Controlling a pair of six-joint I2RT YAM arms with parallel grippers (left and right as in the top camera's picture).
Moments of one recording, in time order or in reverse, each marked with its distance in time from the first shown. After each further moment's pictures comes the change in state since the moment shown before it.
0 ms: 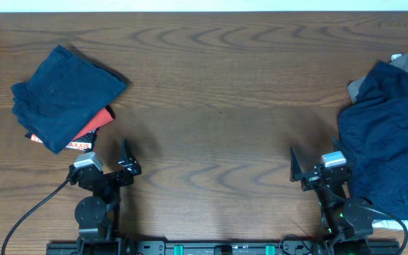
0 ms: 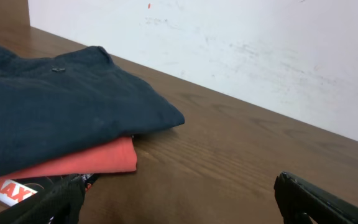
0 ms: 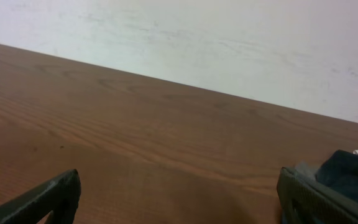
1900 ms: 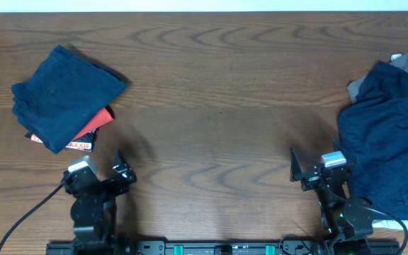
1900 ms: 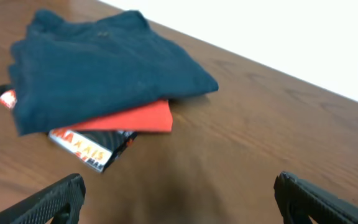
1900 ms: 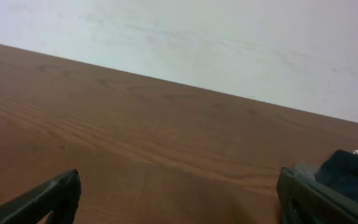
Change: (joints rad) left arm 0.002 0.000 0.142 -0.321 -0.084 -0.011; right arm 0.000 0.000 0.000 0.000 0.000 0.000
